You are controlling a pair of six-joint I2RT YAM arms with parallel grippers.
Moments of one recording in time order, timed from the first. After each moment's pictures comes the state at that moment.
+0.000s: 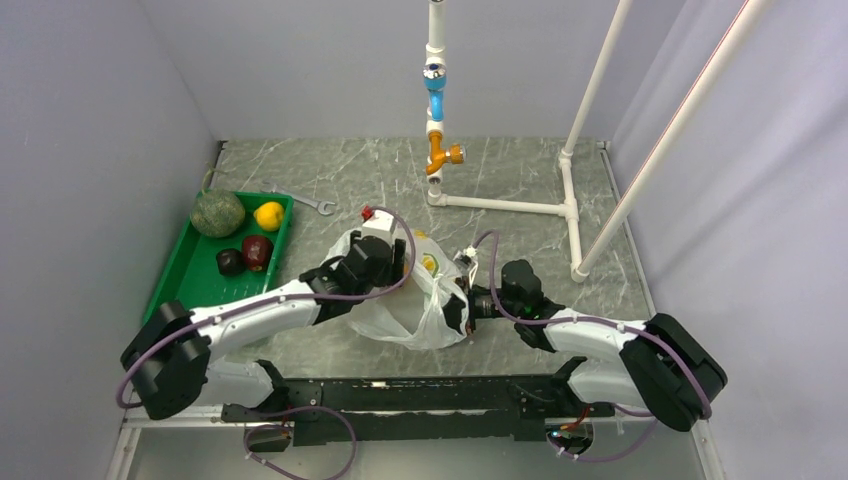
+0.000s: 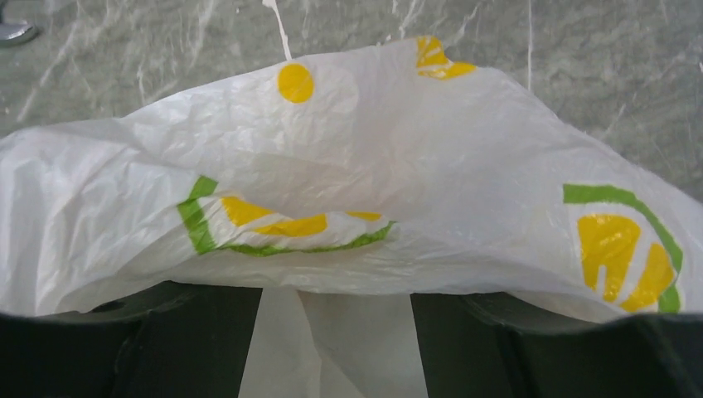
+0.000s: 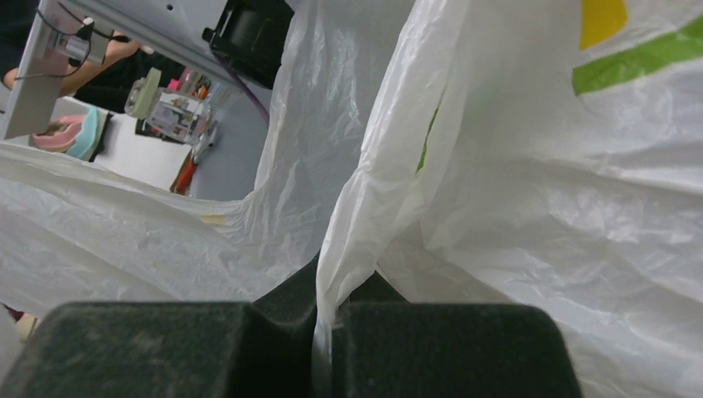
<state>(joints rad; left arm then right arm) -0.87 1.26 0.72 -0.06 -0.43 -0.44 0.69 1.21 0.28 0.71 -0.88 0.67</state>
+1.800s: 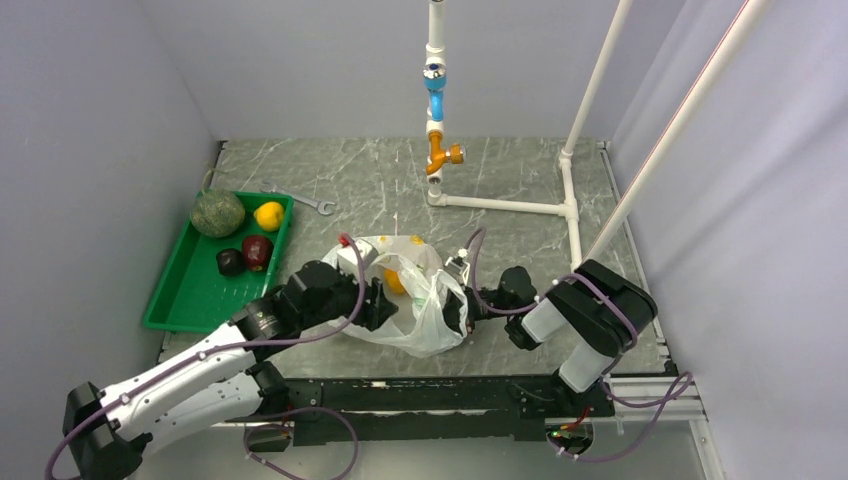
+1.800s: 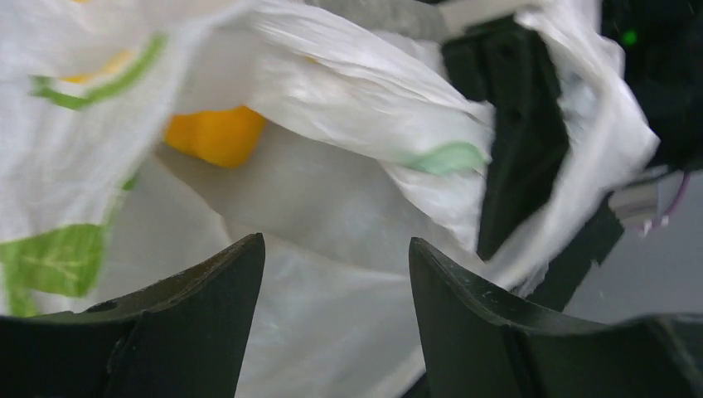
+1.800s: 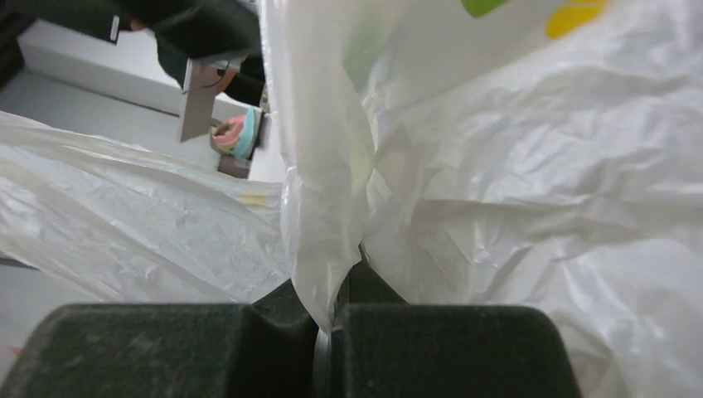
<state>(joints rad) -0.84 0.76 0.59 -0.27 0.03 -0.38 0.68 1.62 0.25 1.40 -1.08 1.14</state>
